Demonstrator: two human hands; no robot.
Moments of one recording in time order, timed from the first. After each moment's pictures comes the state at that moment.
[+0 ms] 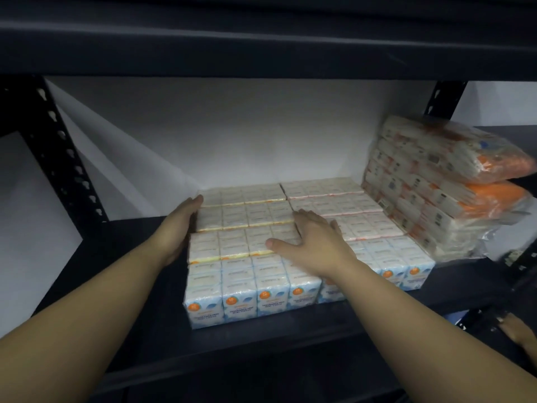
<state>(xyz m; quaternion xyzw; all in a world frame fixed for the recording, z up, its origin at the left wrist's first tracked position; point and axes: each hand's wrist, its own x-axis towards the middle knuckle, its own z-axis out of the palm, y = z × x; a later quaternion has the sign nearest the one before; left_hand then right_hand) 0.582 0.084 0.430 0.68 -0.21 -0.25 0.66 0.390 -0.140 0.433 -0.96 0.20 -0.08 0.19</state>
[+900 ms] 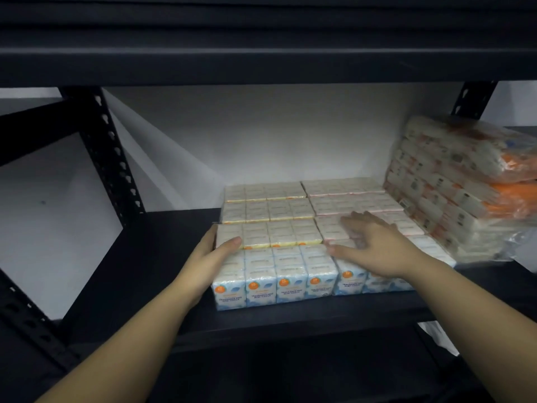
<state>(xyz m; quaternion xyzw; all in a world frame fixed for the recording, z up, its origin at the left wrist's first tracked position) 0.484 0.121 0.412 0.67 -0.21 -0.21 0.68 0.323 -0.182 0.454 -0.97 0.18 -0.04 0.17</state>
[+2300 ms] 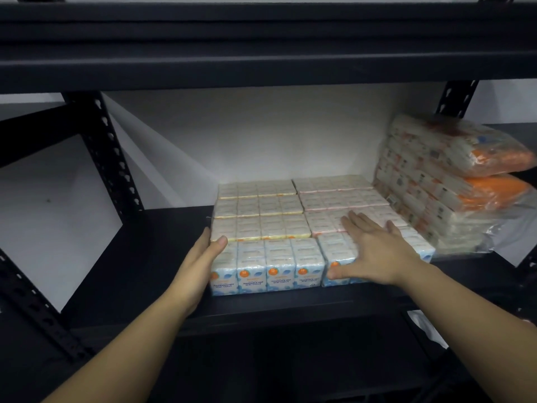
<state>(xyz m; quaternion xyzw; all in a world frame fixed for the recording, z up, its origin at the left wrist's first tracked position) 0.444 0.123 0.407 0.66 -0.20 -0.20 0.69 0.297 -0.205 0.435 -0.99 0.16 0.02 0.04</state>
